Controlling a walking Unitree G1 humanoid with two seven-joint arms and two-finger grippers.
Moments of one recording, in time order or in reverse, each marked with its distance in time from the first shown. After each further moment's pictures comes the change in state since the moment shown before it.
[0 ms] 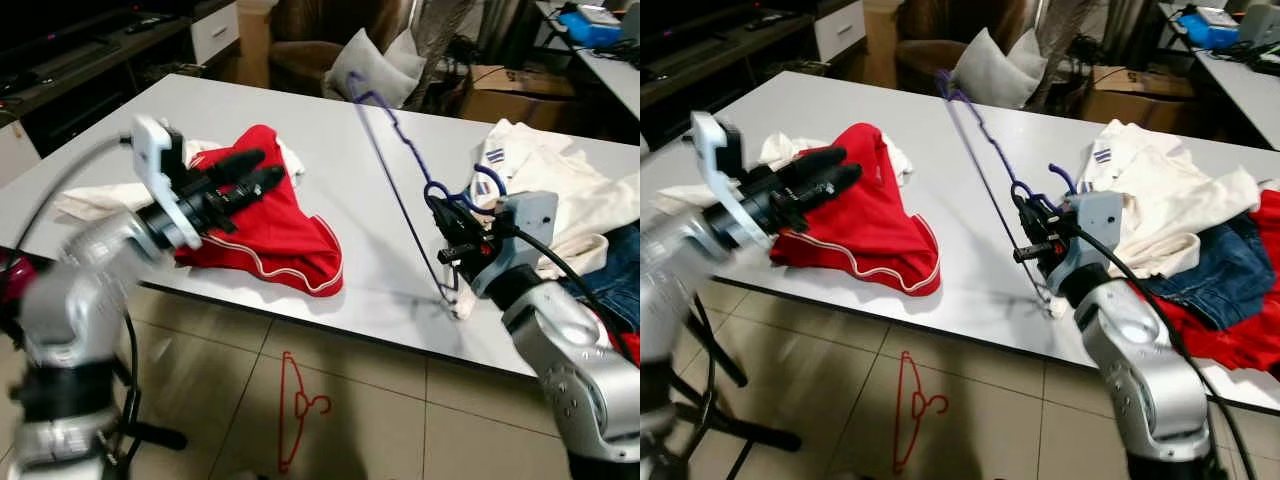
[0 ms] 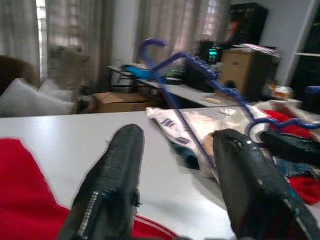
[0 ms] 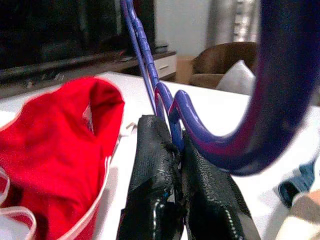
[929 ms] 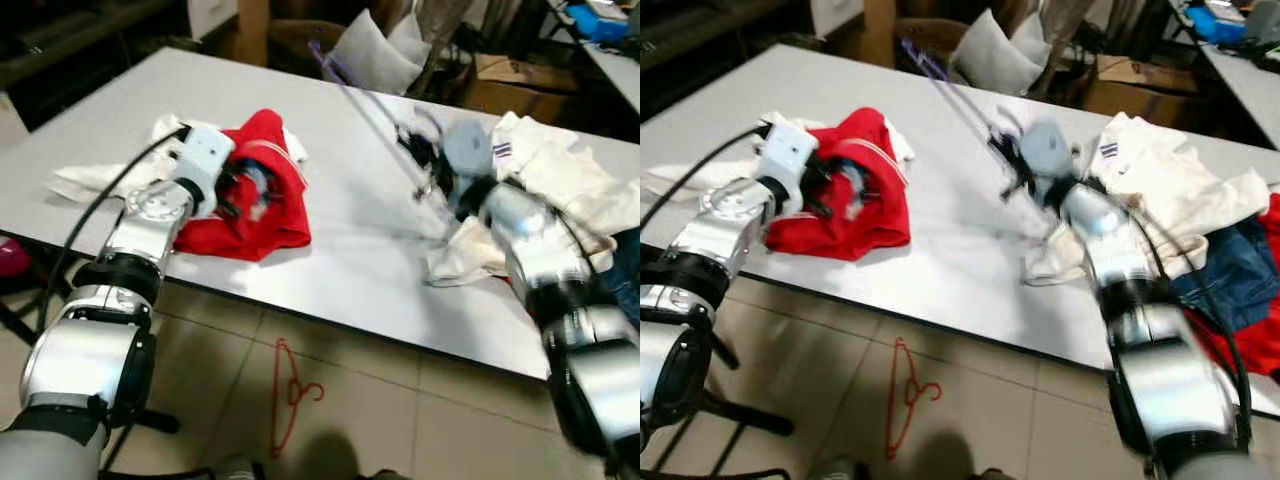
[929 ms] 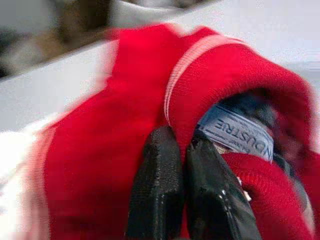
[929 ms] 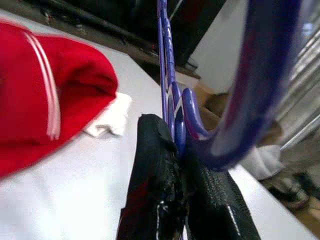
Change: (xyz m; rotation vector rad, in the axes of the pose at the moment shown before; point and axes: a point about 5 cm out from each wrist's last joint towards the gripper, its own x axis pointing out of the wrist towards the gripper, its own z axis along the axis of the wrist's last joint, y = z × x) left arm 0.051 0.085 -0.045 0.431 0.442 0.259; right arm 0.106 -0.037 0.013 -0.570 -0.093 0.234
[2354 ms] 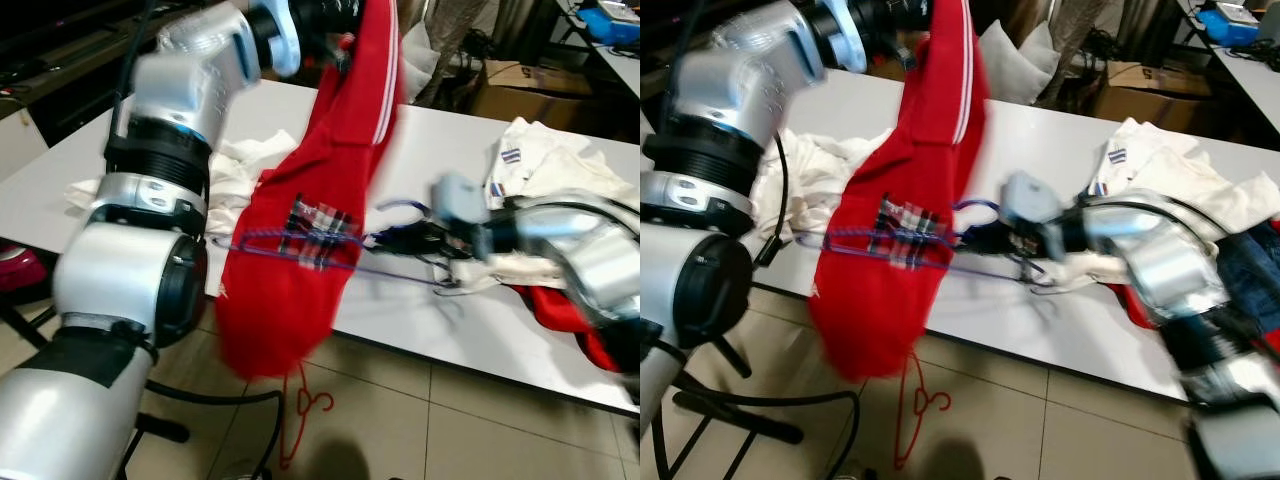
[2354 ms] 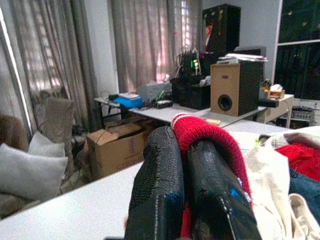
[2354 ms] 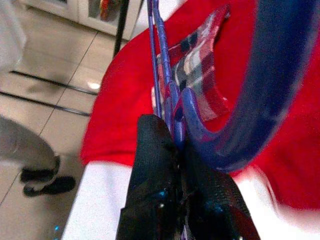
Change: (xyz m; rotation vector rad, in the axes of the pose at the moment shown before) left arm -0.010 -0.017 0.216 -0.196 -0.564 -0.388; right arm -0.035 0.029 0.043 -0.022 0.186 0.812
